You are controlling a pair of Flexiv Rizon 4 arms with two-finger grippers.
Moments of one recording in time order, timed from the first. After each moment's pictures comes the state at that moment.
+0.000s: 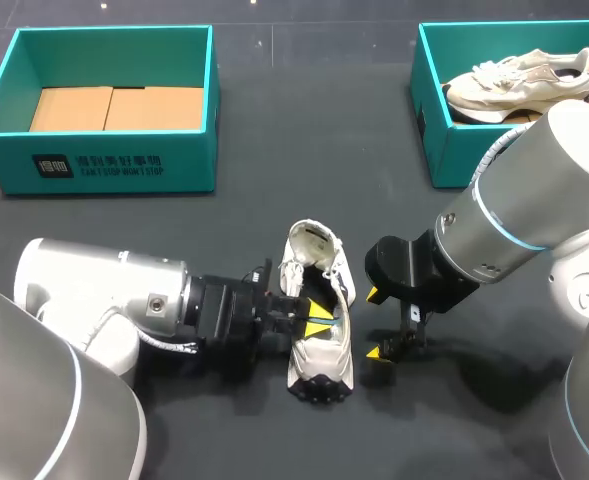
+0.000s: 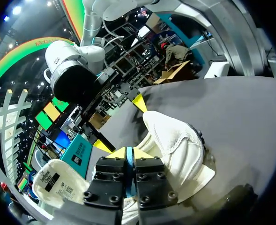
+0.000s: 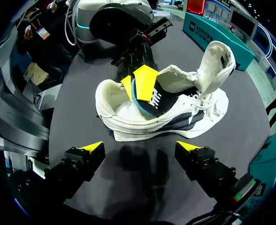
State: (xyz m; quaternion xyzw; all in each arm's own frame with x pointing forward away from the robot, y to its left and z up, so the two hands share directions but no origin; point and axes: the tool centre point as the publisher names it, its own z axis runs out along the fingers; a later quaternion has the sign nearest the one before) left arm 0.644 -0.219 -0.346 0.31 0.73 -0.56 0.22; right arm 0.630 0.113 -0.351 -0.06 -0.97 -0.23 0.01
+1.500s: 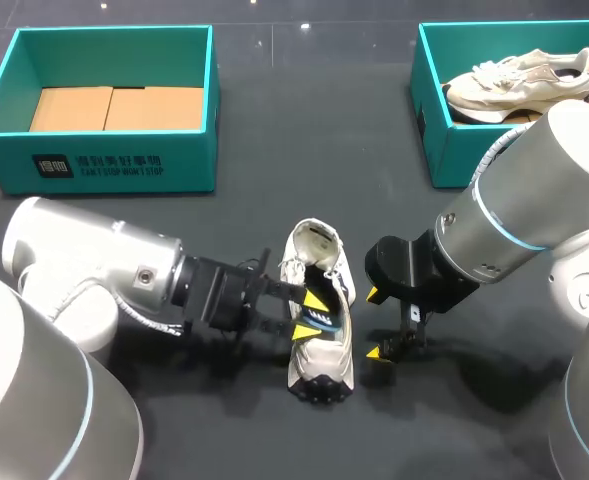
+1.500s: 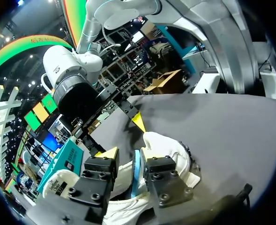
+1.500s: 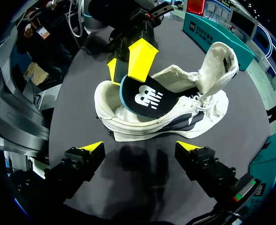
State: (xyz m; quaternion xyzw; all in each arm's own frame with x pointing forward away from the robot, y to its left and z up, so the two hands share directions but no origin) left arm 0.628 -0.206 -0.319 0.34 0.73 -0.57 0.16; right arm 0.630 0.113 -0.351 -0.06 -0.97 -0.23 0.01
